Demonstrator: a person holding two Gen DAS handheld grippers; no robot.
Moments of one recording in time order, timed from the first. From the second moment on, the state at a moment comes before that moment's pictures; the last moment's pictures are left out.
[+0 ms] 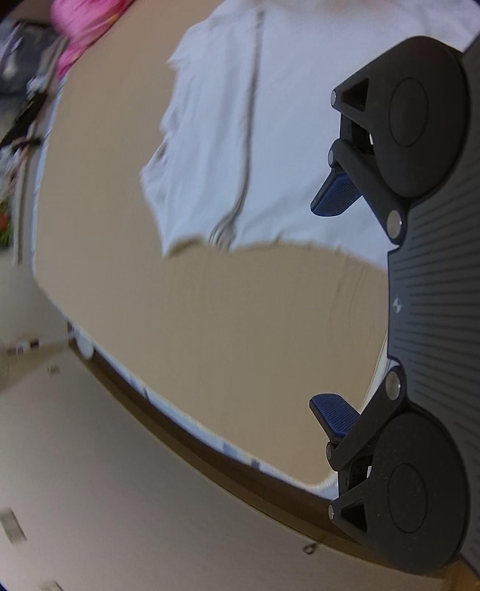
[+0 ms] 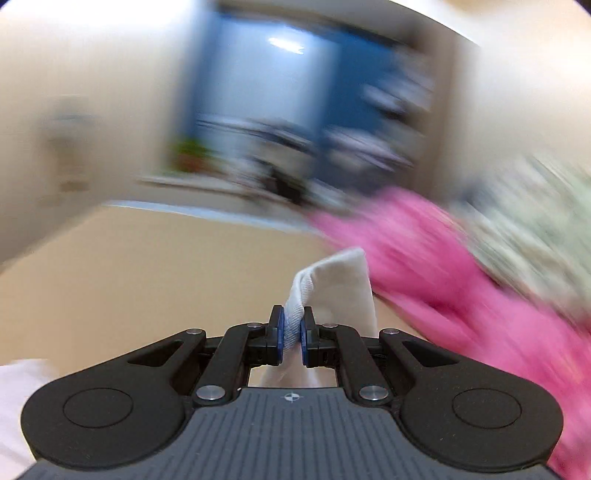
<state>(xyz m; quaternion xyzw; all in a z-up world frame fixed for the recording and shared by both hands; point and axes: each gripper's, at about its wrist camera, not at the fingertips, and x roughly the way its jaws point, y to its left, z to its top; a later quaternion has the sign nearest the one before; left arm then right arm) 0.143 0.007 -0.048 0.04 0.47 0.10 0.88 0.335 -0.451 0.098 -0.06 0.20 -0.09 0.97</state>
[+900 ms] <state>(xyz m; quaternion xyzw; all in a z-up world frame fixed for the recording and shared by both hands) 0.289 -0.206 -0.002 0.12 0.44 -0.14 0.88 0.231 -0.465 -0.125 0.03 0.33 -0.07 0.94</state>
